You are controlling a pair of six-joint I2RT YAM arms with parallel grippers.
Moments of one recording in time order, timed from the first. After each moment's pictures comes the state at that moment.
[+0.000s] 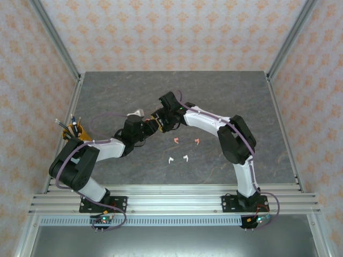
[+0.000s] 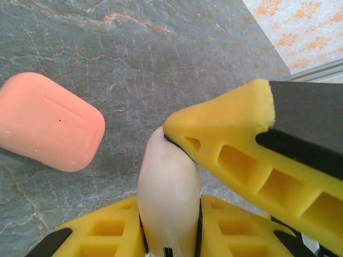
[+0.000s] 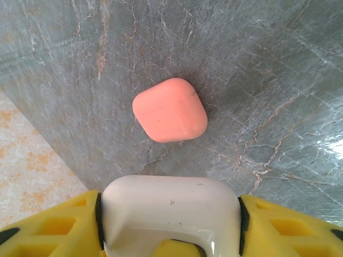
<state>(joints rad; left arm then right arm) -0.41 1.56 0.59 0.44 0.13 -0.94 0.73 2.05 1.57 -0.43 -0.26 1.59</state>
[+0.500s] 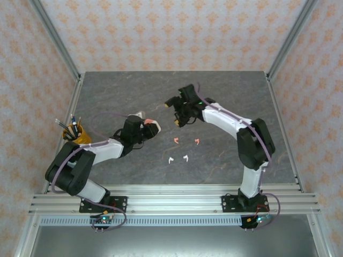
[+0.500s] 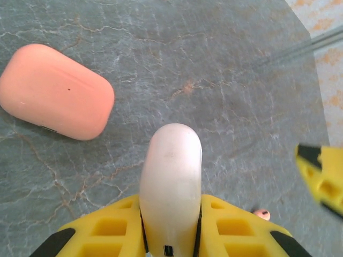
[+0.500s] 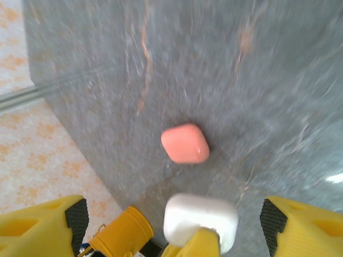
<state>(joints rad) -0.40 1.48 0.60 0.27 0.18 -0.82 0.57 1.84 1.41 -0.42 -0.26 1.43</state>
